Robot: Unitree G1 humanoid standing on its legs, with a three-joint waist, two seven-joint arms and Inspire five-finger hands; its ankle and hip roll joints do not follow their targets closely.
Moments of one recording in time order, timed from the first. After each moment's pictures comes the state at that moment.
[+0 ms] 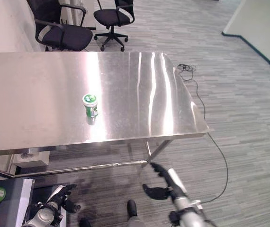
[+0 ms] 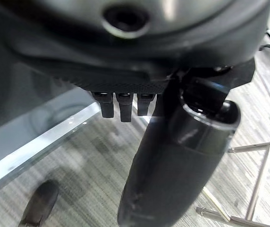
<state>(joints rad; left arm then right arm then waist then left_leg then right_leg) -0.12 0.33 -0.38 1.17 0.08 -0.24 0.12 0.47 -0.72 0.09 -0.11 -0.05 -0.26 -0.10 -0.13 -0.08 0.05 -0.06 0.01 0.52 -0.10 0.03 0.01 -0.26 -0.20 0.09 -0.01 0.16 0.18</state>
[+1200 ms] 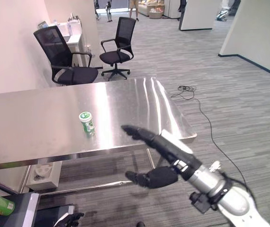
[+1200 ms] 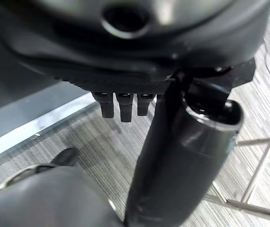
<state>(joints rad) 0.06 0.22 -0.29 1.24 0.10 -0.24 -0.01 0.43 -0.96 -0.19 -0.57 0.47 -0.28 0.31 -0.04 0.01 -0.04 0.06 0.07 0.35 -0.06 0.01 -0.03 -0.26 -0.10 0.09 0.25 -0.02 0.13</state>
